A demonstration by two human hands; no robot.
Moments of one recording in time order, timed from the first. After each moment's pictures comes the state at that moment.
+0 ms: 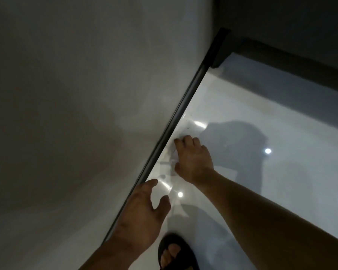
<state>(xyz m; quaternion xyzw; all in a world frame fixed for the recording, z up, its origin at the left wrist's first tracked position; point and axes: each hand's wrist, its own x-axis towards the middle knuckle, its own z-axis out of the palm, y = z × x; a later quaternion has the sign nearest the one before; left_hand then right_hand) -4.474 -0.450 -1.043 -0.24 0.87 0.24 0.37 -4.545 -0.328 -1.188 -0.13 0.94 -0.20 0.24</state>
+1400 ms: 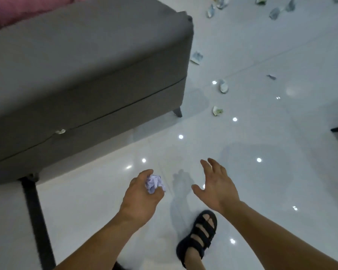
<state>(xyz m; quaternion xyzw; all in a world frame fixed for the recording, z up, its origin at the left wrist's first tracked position) -4.292 0.053 -0.750 0.15 0.81 0.28 0.49 -4.112 0.175 -0.829 0.45 0.82 -0.29 0.21</state>
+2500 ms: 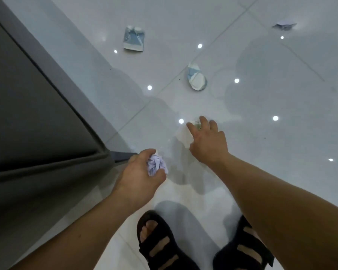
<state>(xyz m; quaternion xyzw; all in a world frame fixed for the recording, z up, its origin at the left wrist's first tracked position) -4.318 0.409 -1.049 0.35 0.82 0.05 0.45 -4.157 0.515 -1.168 0.52 0.80 -0.22 0.21</state>
